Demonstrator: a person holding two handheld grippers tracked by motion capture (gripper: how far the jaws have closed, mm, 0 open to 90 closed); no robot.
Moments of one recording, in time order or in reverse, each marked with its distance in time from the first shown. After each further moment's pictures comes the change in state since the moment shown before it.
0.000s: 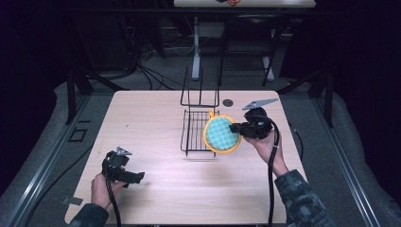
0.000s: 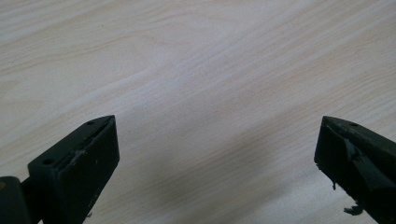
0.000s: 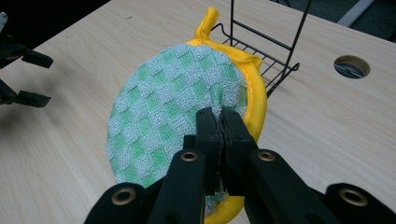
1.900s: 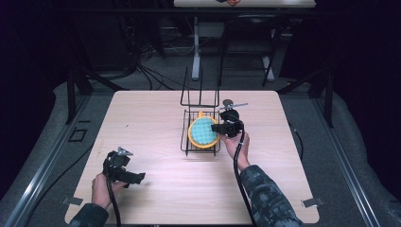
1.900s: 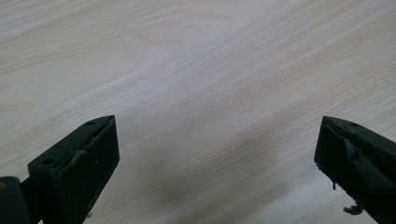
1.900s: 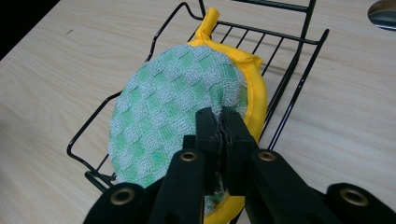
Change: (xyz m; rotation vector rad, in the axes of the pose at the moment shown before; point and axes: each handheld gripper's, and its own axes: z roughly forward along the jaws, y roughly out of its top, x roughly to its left) left arm -0.001 0.000 0.002 0.008 -0.014 0.016; right arm -0.007 -0.004 0.116 0.020 -0.094 0.255
